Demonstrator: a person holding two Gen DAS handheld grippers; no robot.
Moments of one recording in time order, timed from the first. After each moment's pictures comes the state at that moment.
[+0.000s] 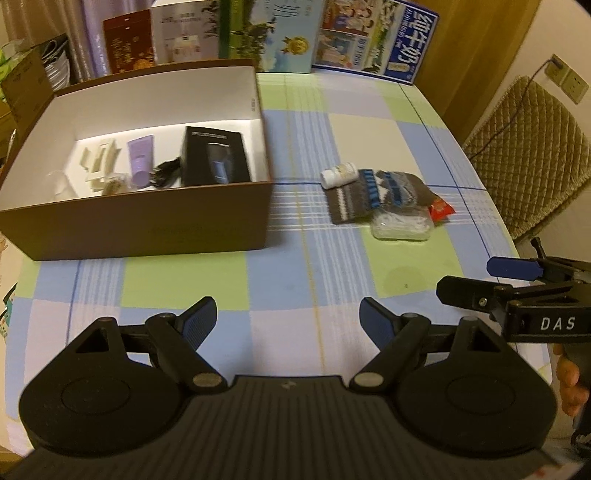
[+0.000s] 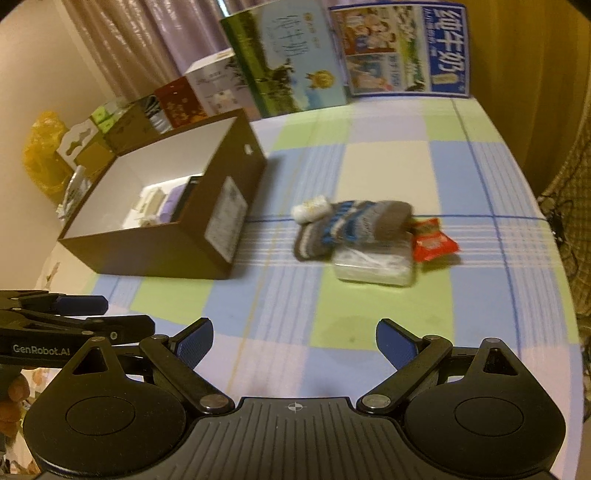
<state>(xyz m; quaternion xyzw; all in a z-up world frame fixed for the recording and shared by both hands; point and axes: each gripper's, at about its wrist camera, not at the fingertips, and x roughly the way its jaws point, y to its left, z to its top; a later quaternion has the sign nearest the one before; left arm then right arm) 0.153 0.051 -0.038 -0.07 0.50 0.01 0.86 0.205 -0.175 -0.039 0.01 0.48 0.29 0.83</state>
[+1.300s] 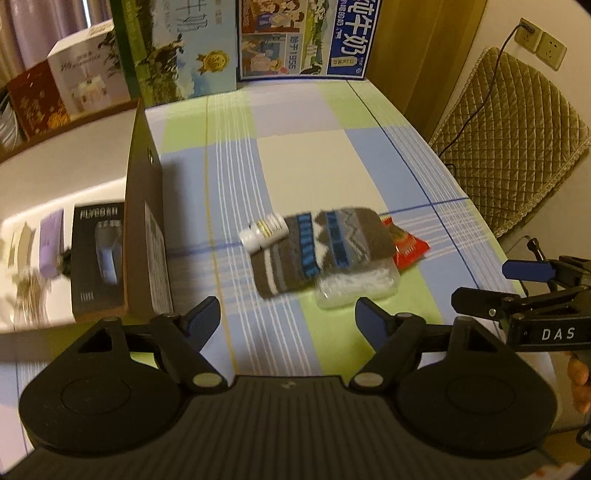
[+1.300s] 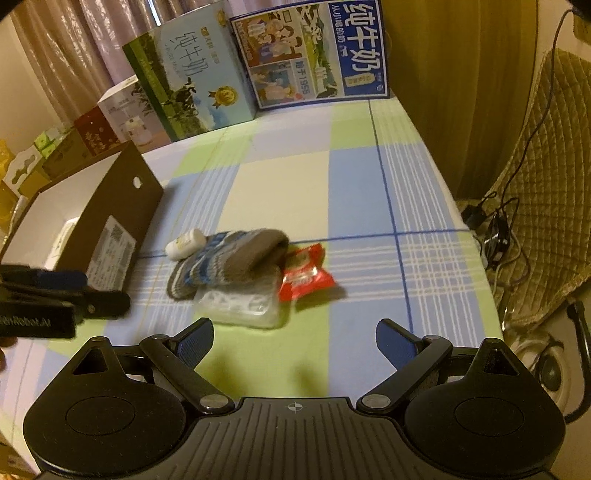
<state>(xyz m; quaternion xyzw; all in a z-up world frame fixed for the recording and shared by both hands) 0.261 -0.019 -0.066 0.00 0.48 -0.04 0.87 0.287 -0.237 -0.068 0.00 0.46 0.22 0.86</state>
